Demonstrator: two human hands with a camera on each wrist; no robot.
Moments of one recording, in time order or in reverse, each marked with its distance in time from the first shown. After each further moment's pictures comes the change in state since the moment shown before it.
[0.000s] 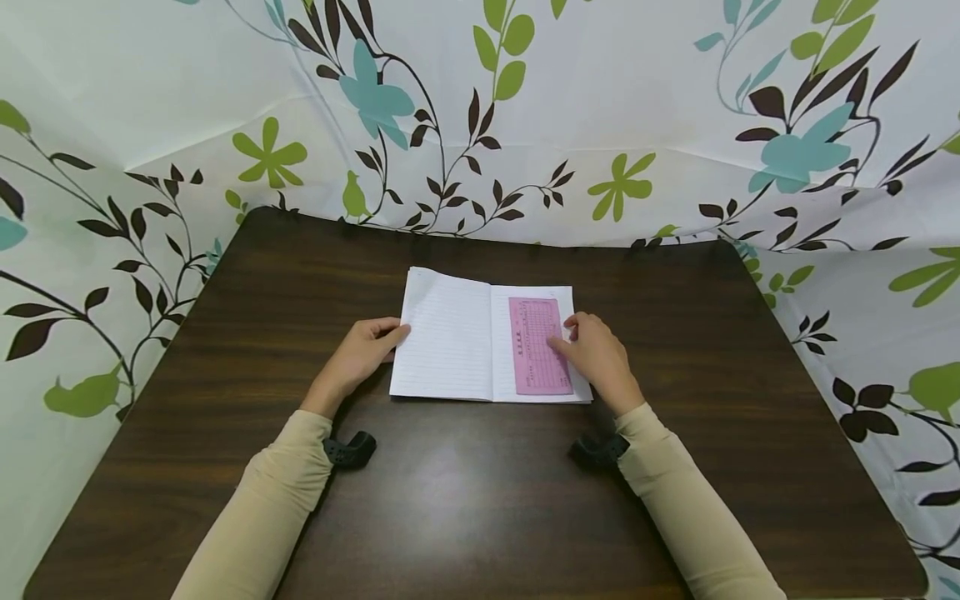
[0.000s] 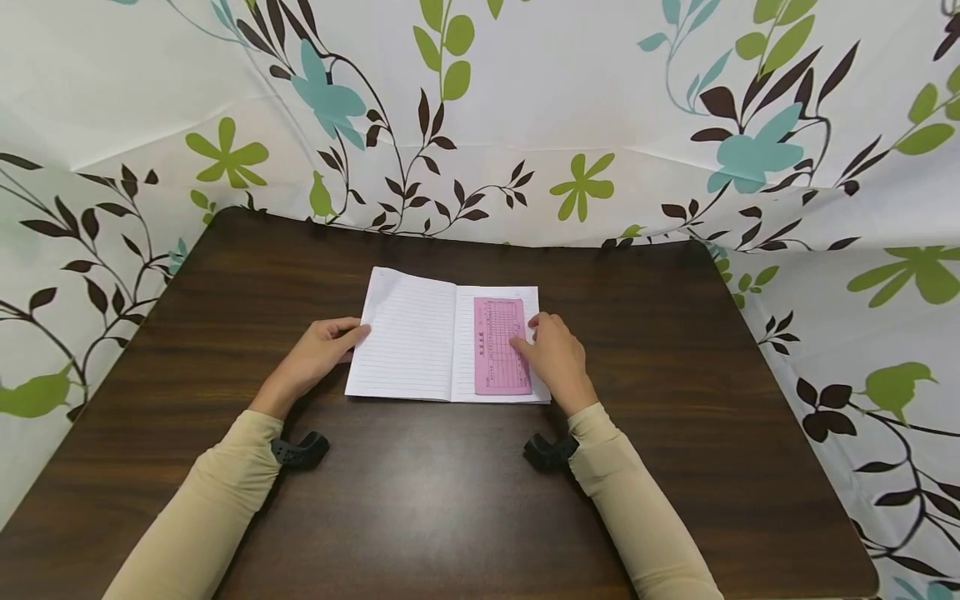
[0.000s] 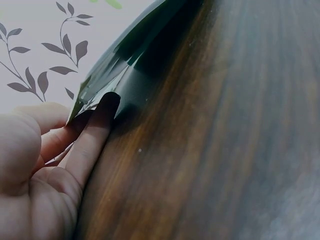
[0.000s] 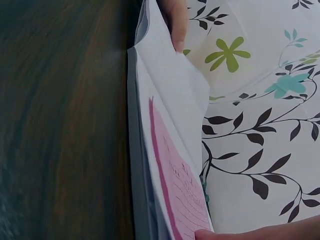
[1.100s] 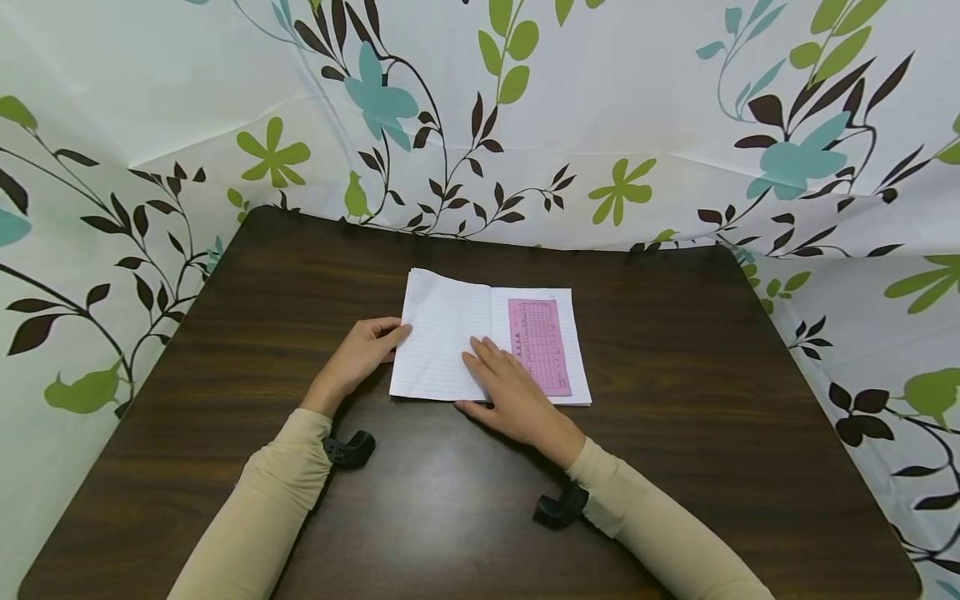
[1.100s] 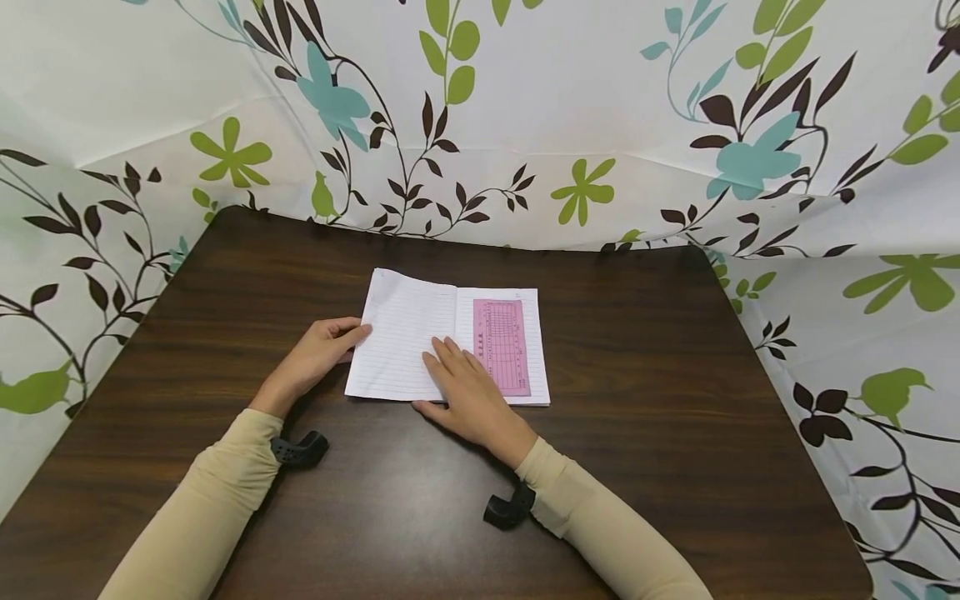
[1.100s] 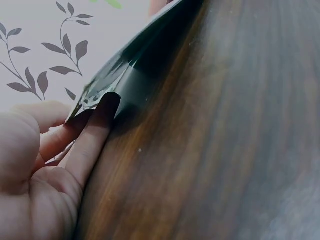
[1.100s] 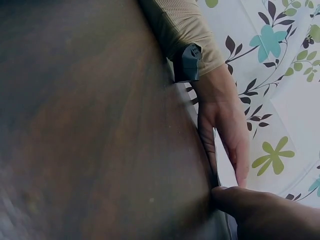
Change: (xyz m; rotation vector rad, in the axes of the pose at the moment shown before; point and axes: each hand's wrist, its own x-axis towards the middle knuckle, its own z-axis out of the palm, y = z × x) left_hand -0.001 0.002 0.000 -0.019 -0.006 0.017; right_hand -0.053 -0.064 0.074 -0.130 -0.068 -0.667
